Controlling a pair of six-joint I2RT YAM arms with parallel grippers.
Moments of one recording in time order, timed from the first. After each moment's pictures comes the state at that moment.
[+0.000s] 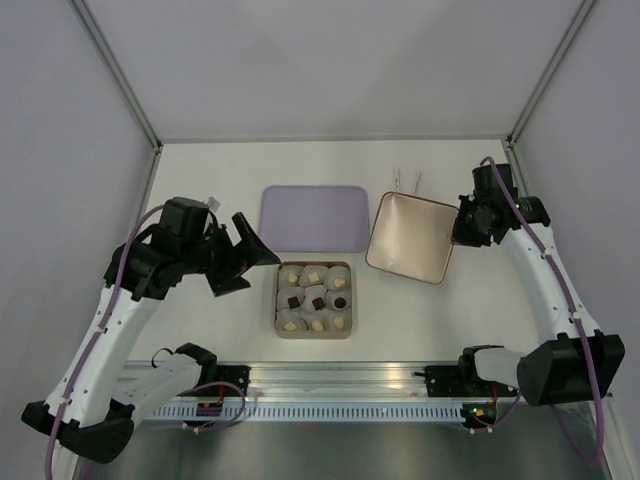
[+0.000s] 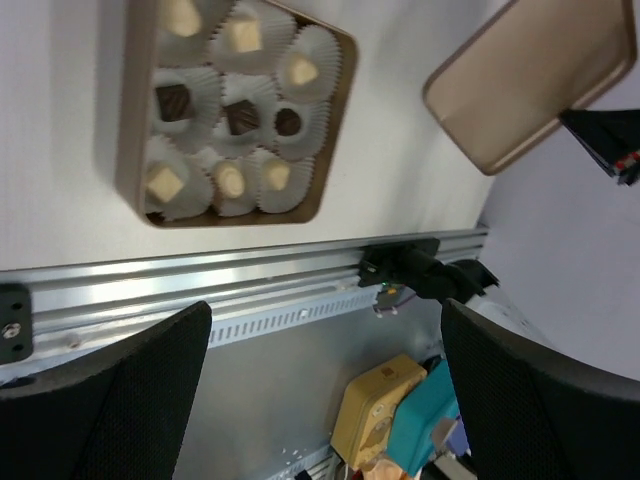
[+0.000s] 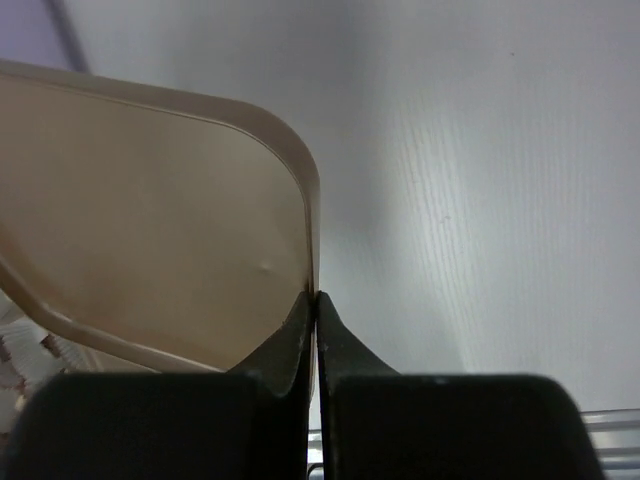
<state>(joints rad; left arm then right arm) -0.42 0.92 1.23 -1.21 0.26 -0.94 0.05 1.27 1.18 -0.97 0.01 0.35</state>
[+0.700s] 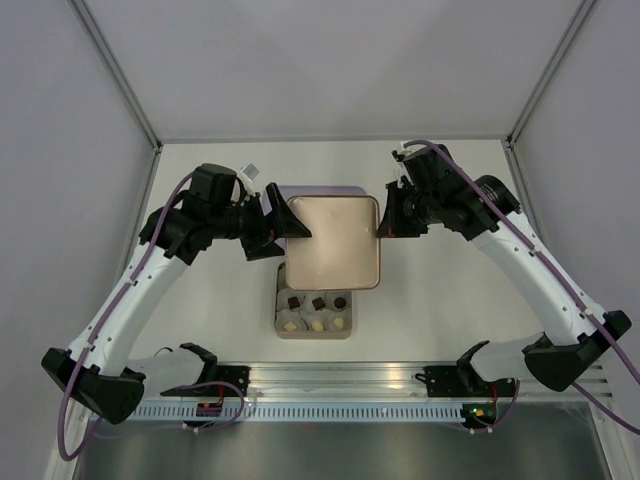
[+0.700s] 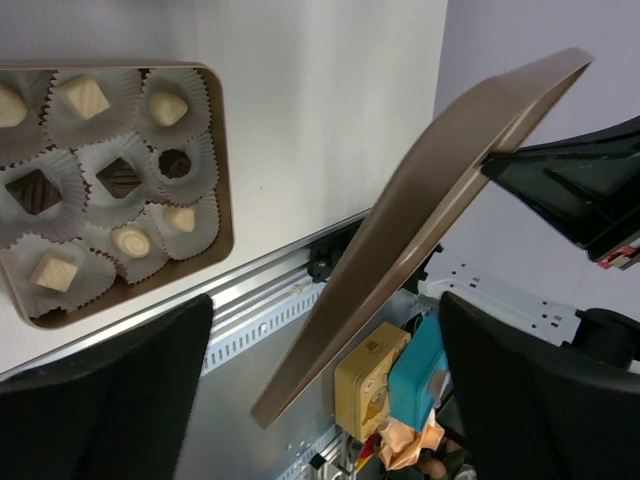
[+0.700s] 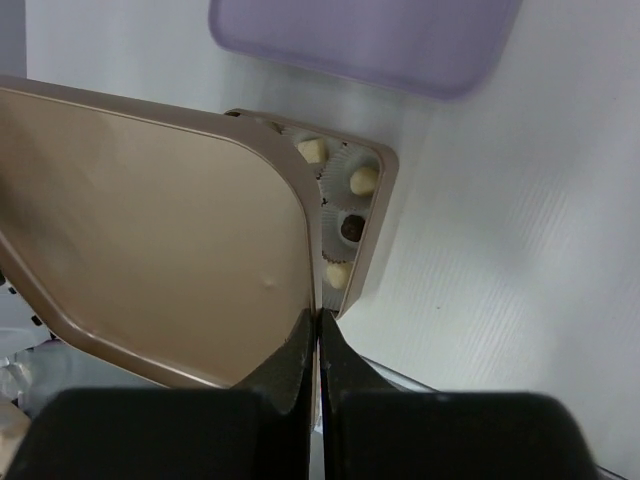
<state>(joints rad) -0.46 1.16 1.33 -0.92 0.46 -0.85 0.60 1.35 1.62 -1.14 -0.12 0.54</state>
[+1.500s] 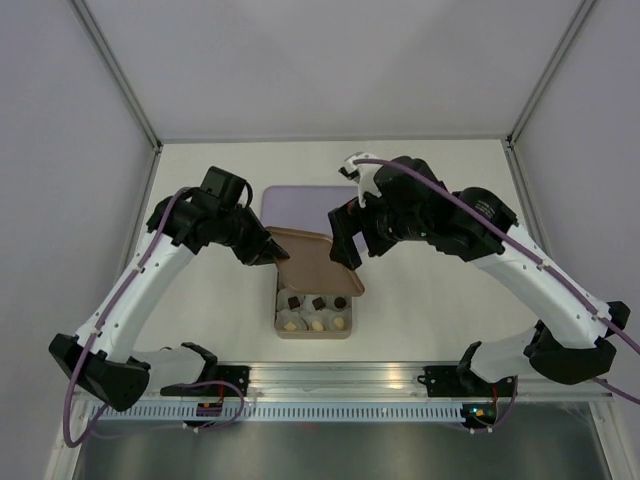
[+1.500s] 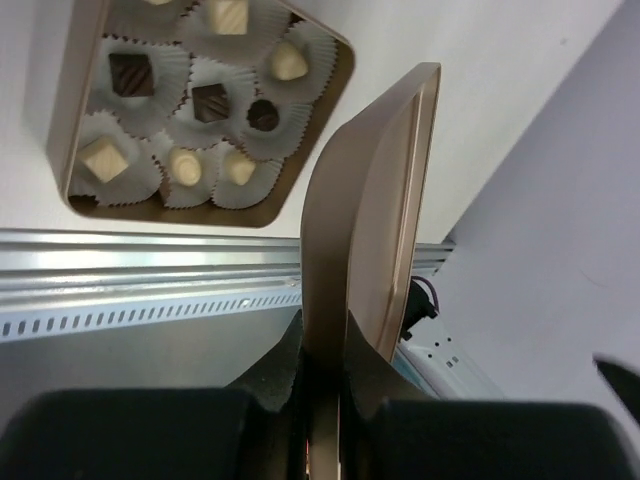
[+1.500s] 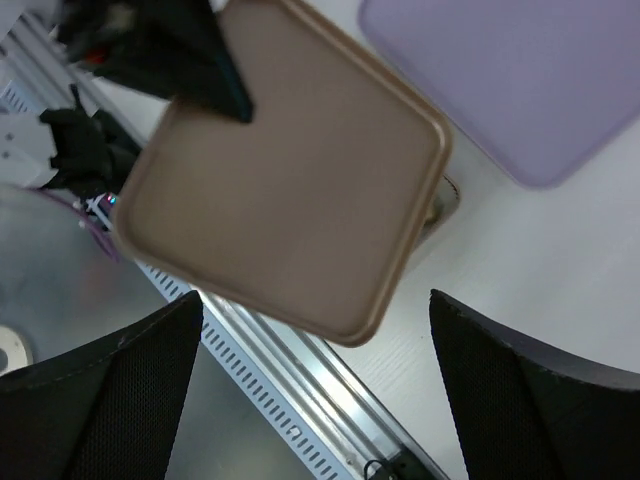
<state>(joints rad) -0.47 1.21 1.37 -1.16 0.31 -1.13 0.90 1.39 1.82 -1.14 -0.04 0.32</state>
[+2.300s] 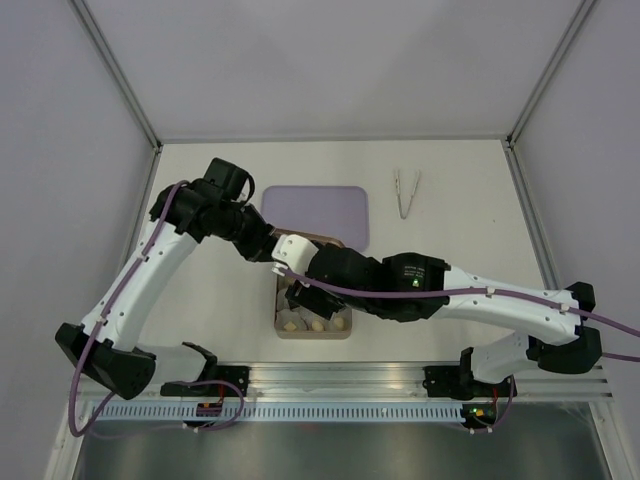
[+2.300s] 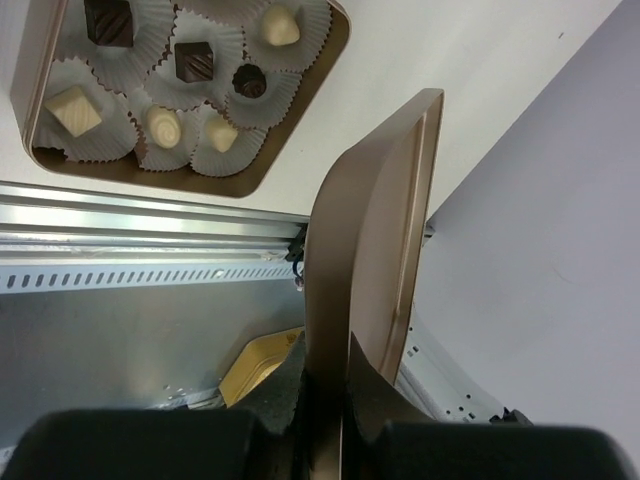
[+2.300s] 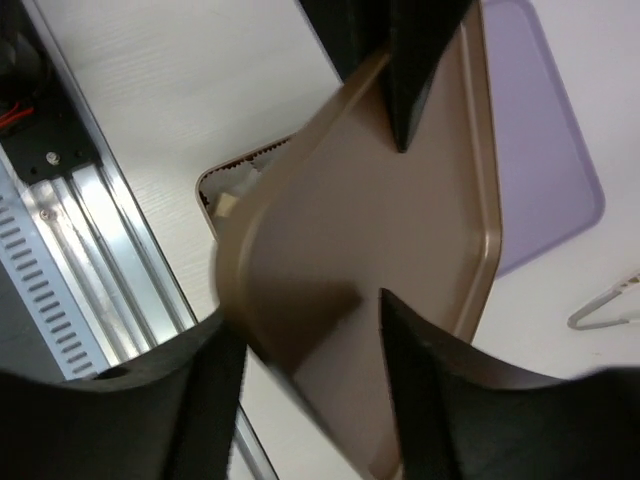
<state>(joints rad) -0.46 1.31 1.48 -1.28 0.40 -1.20 1.36 1.42 1.57 -0.87 0.32 0.01</state>
